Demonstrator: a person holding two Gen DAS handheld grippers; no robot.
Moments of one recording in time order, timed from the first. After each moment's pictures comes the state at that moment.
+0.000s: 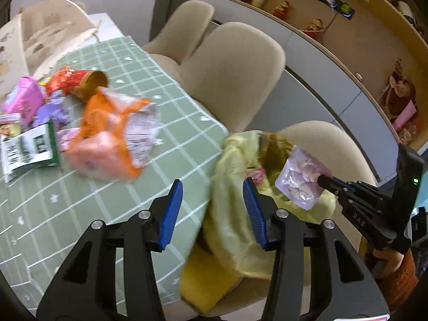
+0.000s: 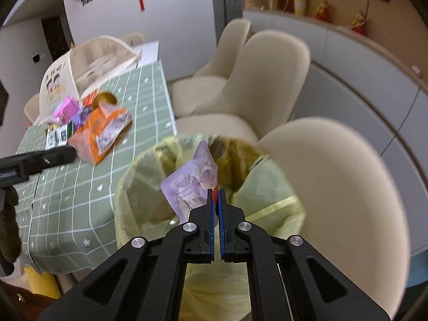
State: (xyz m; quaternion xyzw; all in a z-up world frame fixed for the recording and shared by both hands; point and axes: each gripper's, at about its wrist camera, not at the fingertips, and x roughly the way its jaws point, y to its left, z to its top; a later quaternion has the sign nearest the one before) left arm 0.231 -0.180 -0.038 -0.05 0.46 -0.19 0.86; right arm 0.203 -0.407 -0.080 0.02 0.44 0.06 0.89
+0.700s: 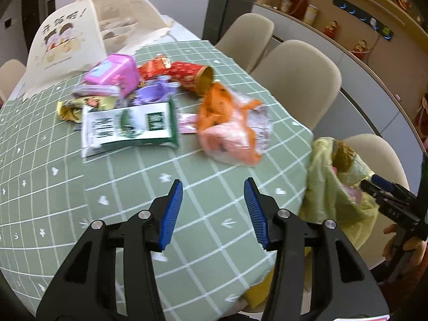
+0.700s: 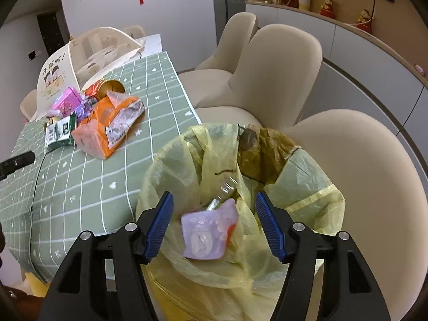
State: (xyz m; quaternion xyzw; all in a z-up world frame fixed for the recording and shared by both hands) left arm 0.209 -0.038 -0.045 -0.06 0.46 -0.08 0.88; right arm 0.202 -0.354 -0.078 0.03 0.44 0.04 0.90
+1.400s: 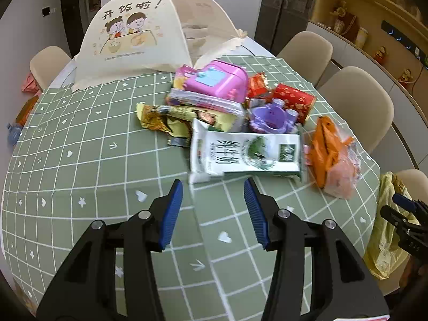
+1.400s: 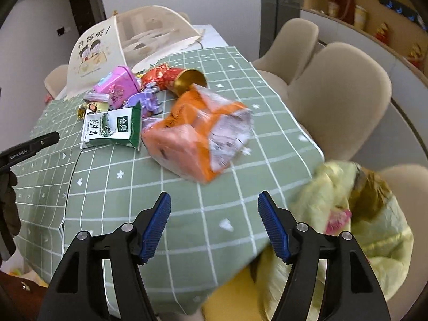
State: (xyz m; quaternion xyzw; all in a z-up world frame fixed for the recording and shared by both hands) left arm 0.241 0.103 -0.057 -0.06 0.44 0.03 0.90; right arm 0.249 -0.179 -0.079 -0.03 0.45 0.12 0.89
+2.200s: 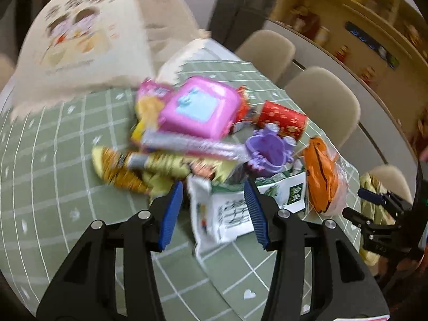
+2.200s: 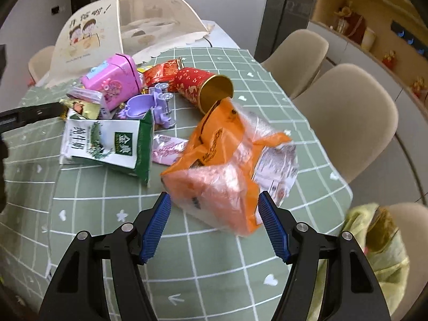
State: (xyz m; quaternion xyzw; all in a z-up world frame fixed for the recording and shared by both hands) left arm 0.328 0.145 -0.073 -0.07 0.42 -0.14 0.89; right arm 0.292 -0.111 -0.095 -0.06 0.45 0.08 0.89
